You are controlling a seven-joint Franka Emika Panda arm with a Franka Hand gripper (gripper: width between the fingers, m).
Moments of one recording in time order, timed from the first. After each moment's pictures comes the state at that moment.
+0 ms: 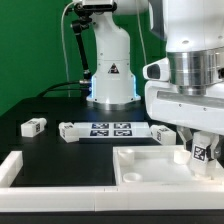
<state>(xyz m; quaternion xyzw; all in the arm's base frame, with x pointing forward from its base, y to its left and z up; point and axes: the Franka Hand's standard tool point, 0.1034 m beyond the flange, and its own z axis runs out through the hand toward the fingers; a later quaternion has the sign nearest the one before) 0.628 0.114 0.072 -0.84 0.54 0.04 0.06</state>
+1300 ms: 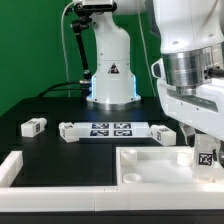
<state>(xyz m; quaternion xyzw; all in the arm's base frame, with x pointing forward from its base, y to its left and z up) 0.630 0.119 0.073 -0.83 0.55 0.05 0.09</state>
